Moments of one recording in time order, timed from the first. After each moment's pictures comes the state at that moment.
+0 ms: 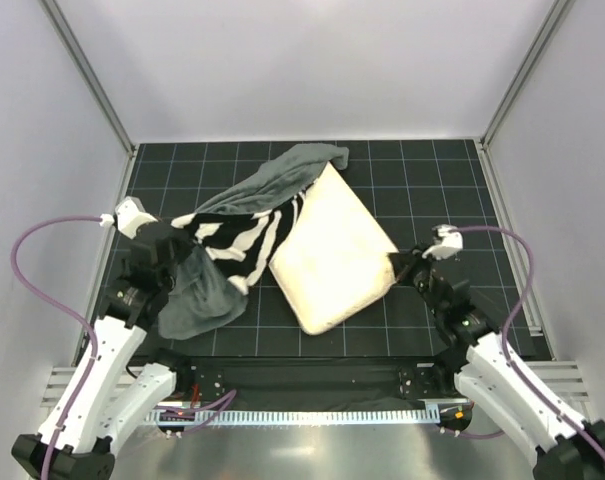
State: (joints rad) left arm -0.32 0.72 0.80 -0.49 -0.46 -0.77; right arm 0.41 0.63 0.30 0.07 0.09 0.51
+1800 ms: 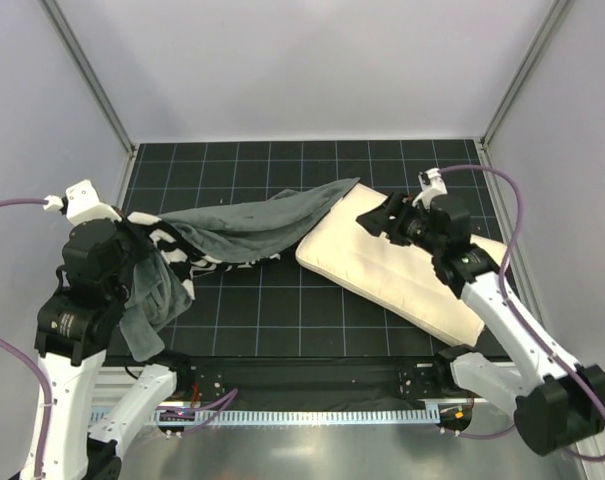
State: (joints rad) left arm -0.24 0.73 1.30 -0.92 -0.47 -0.43; right arm 0.28 0.94 0.78 -0.17 -0.30 0.64
